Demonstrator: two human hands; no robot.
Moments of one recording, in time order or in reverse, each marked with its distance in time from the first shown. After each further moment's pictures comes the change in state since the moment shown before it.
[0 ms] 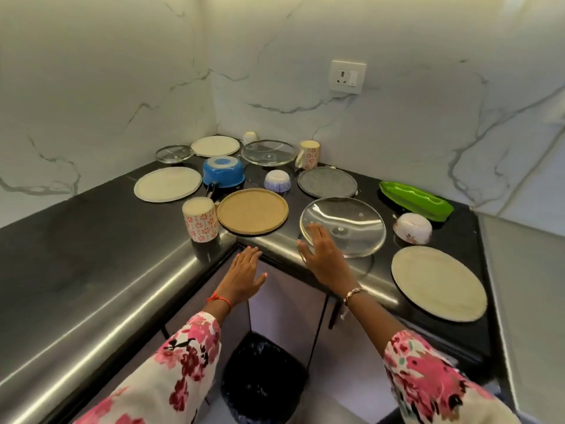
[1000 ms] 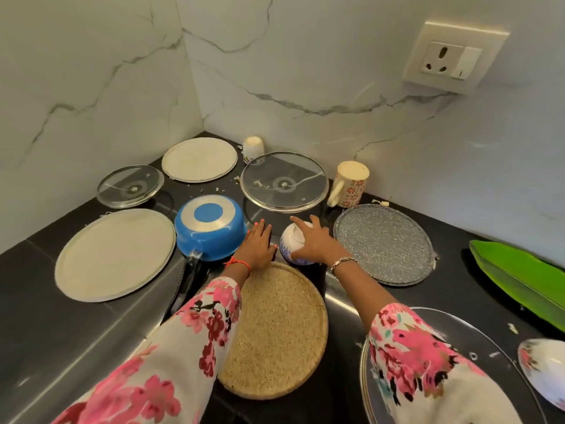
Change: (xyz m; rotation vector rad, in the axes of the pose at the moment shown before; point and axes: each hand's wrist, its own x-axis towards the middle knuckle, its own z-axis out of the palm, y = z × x) left_hand 0.401 -0.143 -0.012 -0.018 -0.258 -0.140; right_hand 0.400 0.095 0.129 -0.162 -0.591 0.304
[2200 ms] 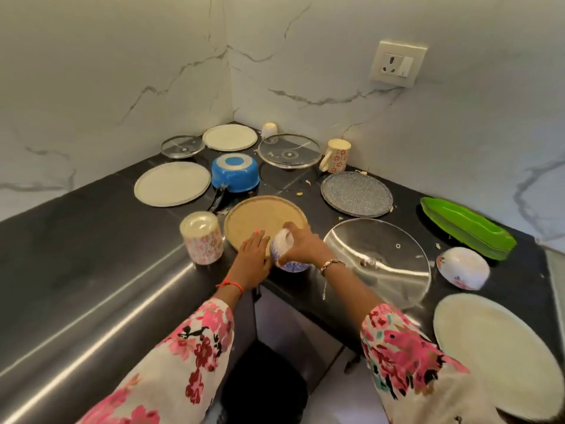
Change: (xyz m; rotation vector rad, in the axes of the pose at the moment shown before) left_hand -0.274 0.057 0.079 -0.006 0.262 0.040; right_hand -0.249 -0.015 0.072 0.027 0.035 -0.122
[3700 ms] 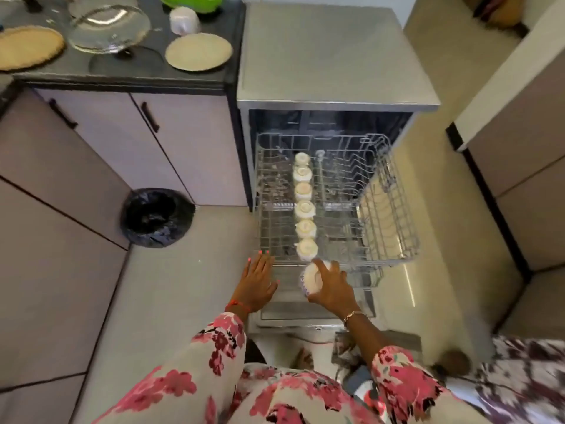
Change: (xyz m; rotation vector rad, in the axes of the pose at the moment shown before) left_hand -0.720 0.330 0.256 0.087 -0.634 0.519; right_hand -0.872 0.213 0.371 0.245 0.132 0.767
